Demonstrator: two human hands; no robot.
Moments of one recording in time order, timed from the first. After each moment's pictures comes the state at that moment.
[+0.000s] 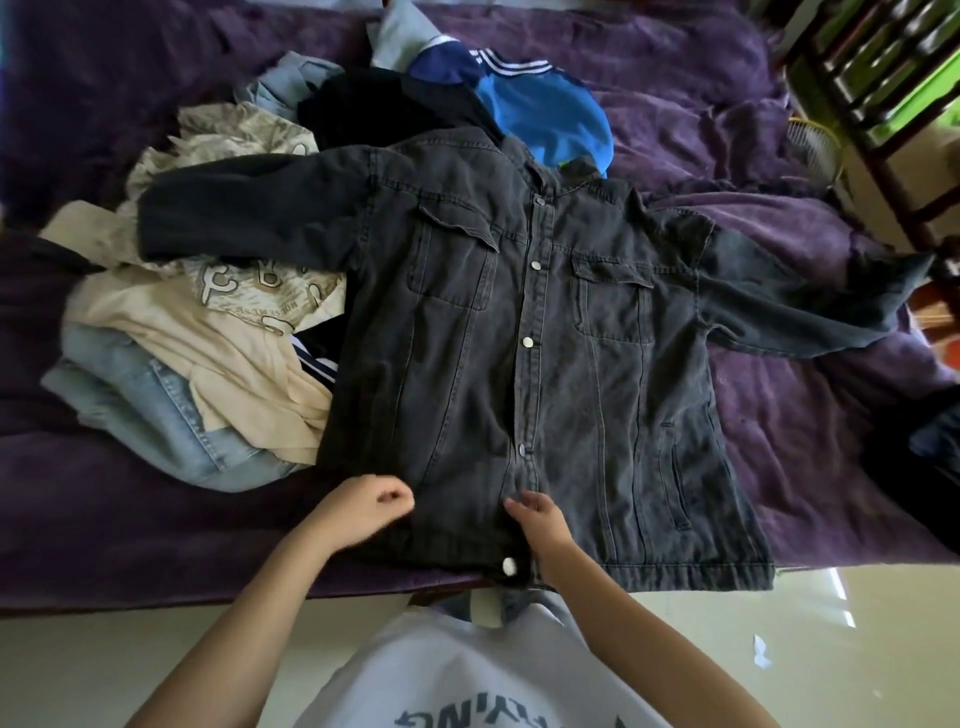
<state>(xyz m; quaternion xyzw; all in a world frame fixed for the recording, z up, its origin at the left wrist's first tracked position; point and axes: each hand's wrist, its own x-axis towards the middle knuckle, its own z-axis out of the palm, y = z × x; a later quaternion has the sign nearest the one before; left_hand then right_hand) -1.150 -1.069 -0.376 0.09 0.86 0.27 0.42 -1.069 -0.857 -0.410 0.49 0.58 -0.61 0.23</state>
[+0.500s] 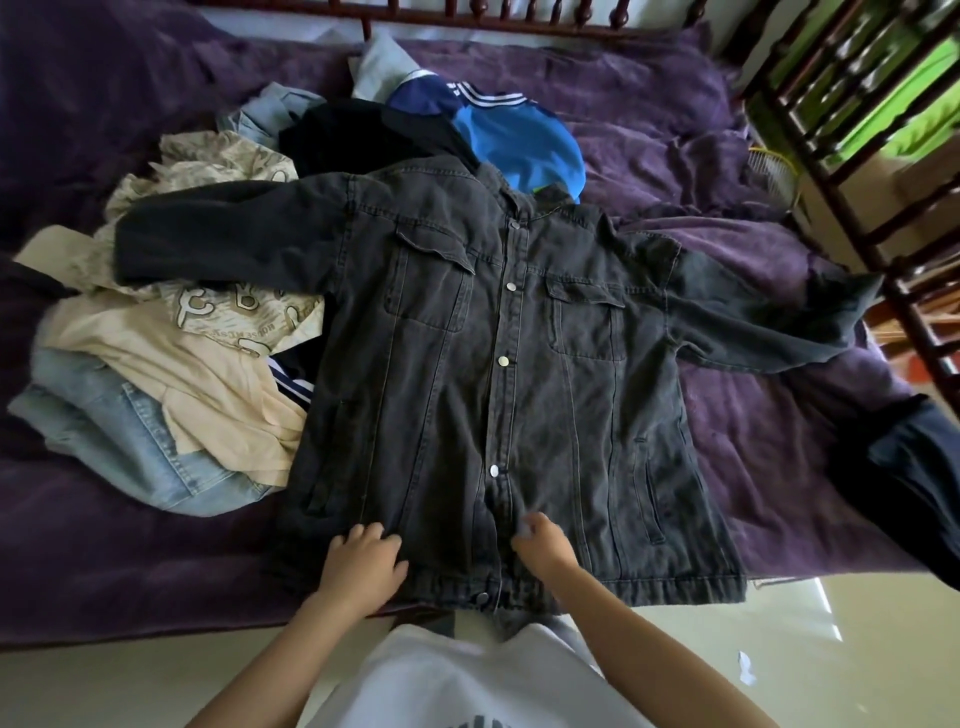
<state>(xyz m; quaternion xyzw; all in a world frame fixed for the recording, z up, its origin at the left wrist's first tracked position) -1.105 -1.037 -0.399 0.20 0.91 -0.02 0.37 -1.059 -0.818 -0.420 0.35 0.80 -0.33 0.35</state>
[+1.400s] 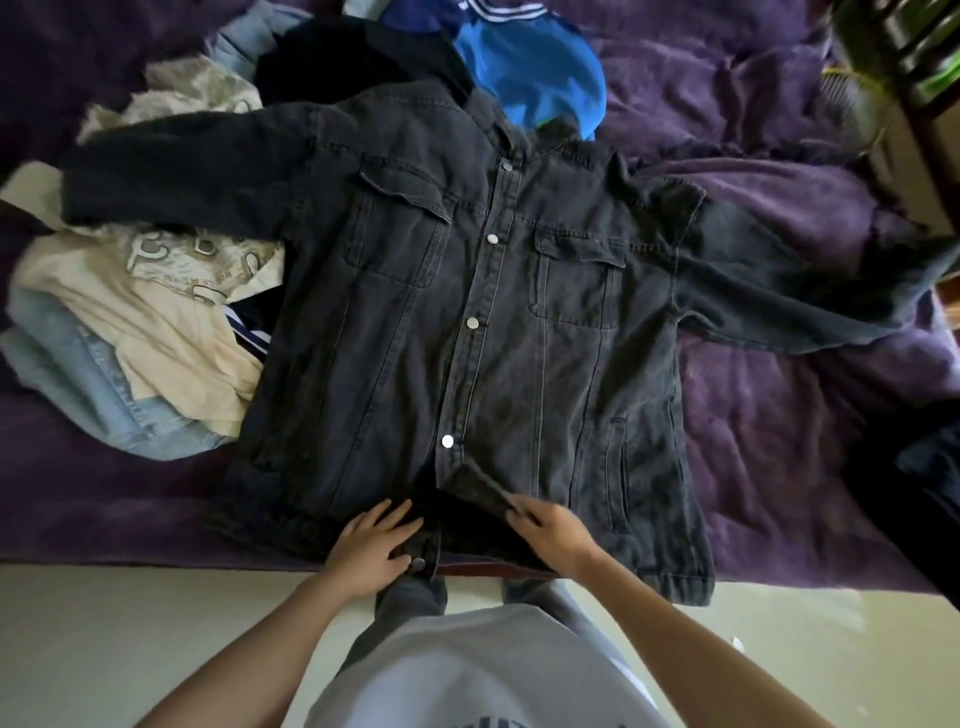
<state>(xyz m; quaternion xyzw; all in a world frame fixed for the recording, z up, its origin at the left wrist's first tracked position) -1.067 -0.967 -0.445 0.16 0.88 0.07 0.45 -1.041 -0.721 -0.403 0.12 0.83 -0.40 0.36</state>
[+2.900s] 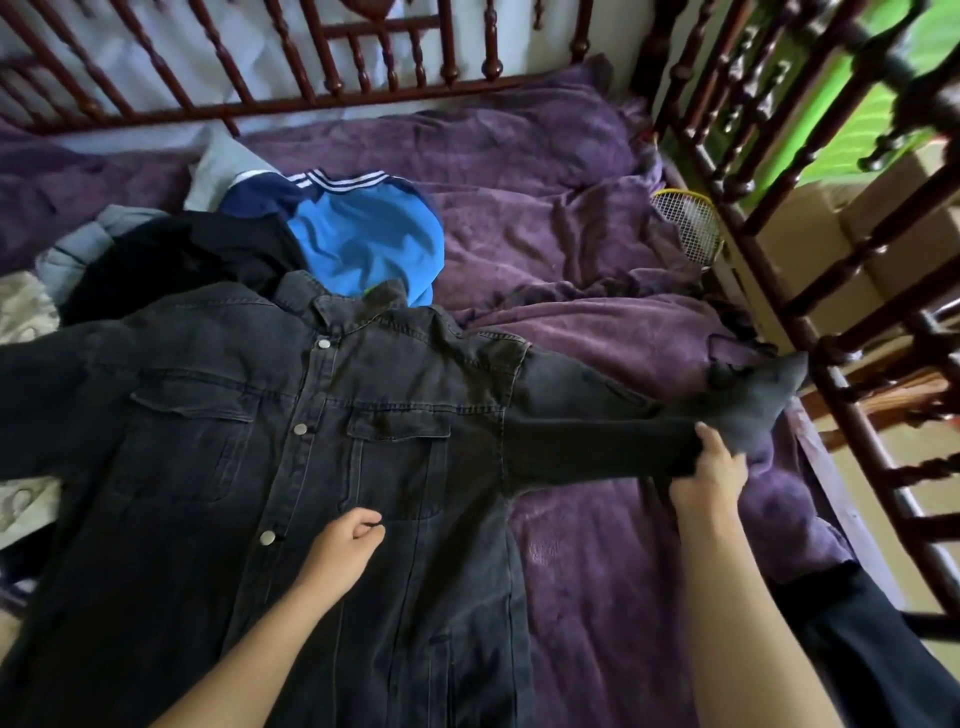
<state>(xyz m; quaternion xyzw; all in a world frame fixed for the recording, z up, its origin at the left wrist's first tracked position) -1.260 -0.676 -0.378 -0.11 0.88 0.35 0.31 -1.227 -0.326 -0.355 0.52 0.37 -0.73 -0.25</state>
